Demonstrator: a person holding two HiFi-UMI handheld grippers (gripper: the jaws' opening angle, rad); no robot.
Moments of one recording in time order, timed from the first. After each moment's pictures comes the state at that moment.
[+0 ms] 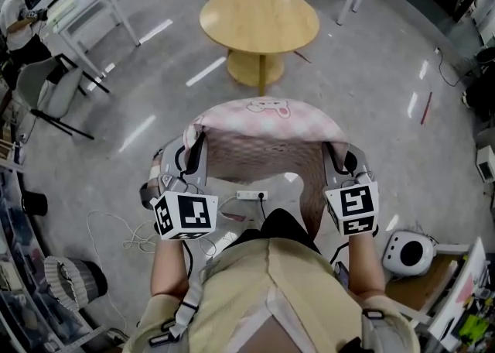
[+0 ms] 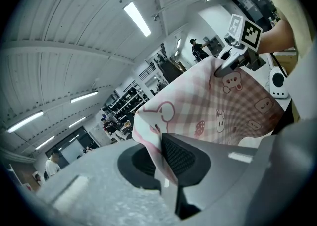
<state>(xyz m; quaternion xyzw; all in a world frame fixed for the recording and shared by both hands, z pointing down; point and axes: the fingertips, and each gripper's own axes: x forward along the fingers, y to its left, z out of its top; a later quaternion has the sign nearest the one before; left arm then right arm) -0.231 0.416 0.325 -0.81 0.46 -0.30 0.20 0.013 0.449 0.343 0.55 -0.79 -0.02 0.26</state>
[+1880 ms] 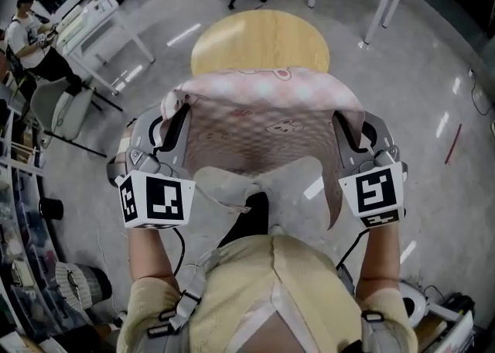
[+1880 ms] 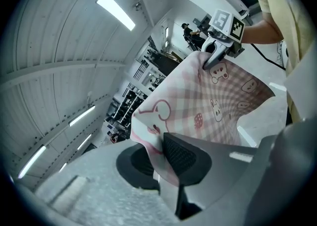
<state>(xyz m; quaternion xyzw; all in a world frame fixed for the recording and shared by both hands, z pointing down) -0.117 0.136 0.217 -0.76 0.45 -0.37 0.29 0.121 0.141 0.248 0.46 -0.83 -0.15 0.27</state>
